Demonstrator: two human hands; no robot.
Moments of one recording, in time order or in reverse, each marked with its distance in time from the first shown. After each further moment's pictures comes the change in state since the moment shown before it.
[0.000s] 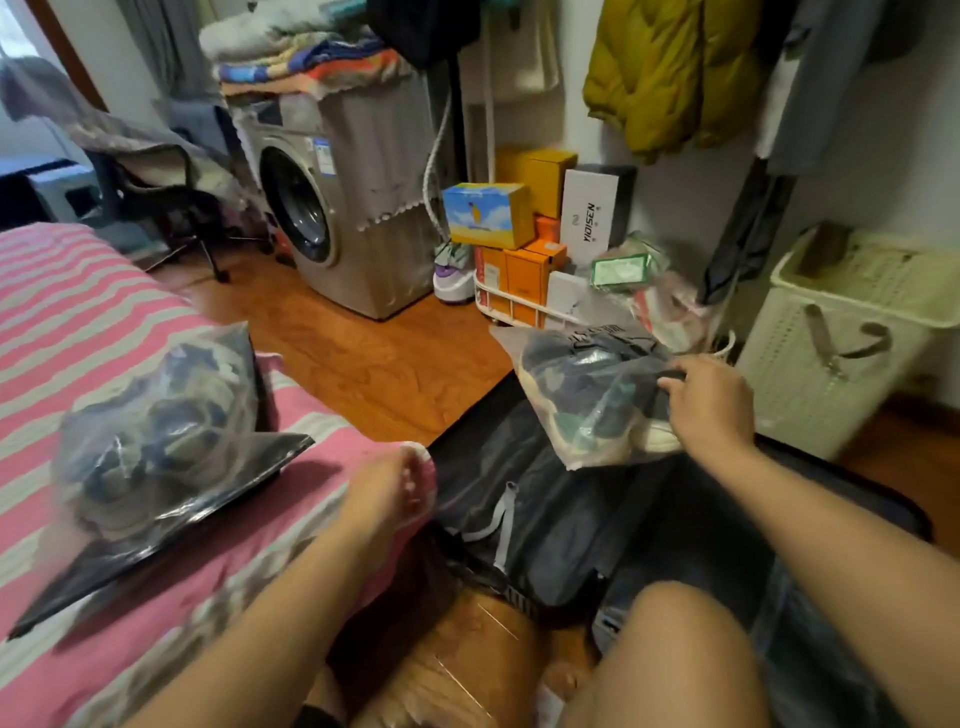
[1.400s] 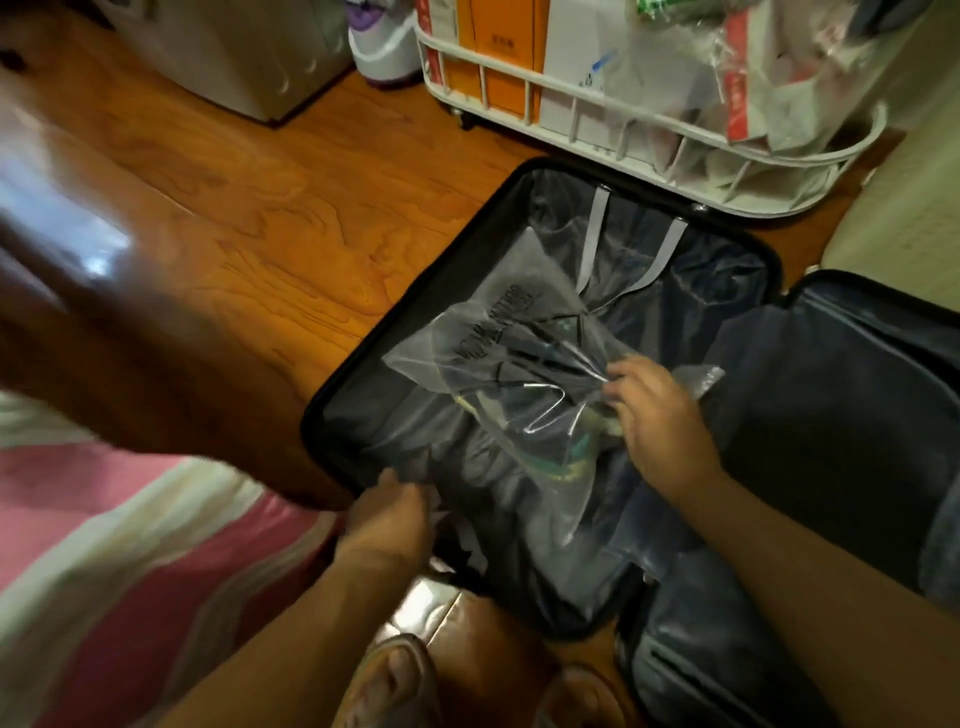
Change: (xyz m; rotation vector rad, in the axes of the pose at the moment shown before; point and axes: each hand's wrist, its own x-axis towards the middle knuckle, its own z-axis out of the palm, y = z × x) left_hand 0.293 -0.217 0.037 1.725 -0.304 0.007; right_hand -0.019 0.160 0.367 0.164 -0.306 -0.352
